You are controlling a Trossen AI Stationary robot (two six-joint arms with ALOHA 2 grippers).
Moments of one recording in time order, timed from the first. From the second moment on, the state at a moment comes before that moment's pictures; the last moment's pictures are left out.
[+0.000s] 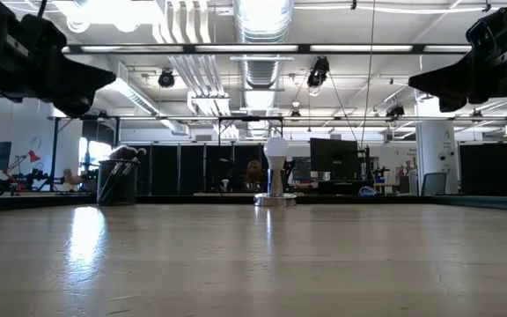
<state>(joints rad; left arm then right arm) 0.12 0.00 0.01 0.04 0.06 -0.12 -0.01 0.01 0.01 0.04 0.17 -0.01</state>
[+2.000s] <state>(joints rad) 0.12 0.04 0.01 0.03 -0.13 -0.15 -0.03 0.04 0.01 0.05 0.24 0.00</state>
